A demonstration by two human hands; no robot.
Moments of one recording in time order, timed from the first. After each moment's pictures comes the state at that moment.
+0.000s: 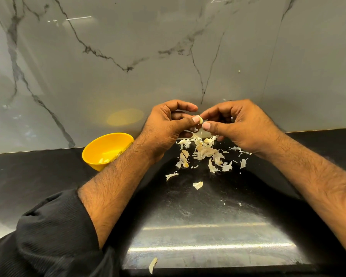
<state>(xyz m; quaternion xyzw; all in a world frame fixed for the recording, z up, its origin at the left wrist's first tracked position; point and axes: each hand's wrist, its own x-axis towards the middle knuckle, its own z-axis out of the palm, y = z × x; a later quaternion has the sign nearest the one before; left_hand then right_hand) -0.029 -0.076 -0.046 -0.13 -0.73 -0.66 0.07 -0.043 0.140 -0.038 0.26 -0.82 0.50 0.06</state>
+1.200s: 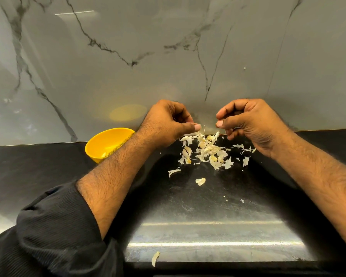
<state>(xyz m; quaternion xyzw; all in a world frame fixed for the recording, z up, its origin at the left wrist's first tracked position) -0.039 -0.089 -0.044 -0.11 -0.89 -0.42 0.12 -0.054 0.150 -0.047 0.14 -0.76 0.63 0.00</state>
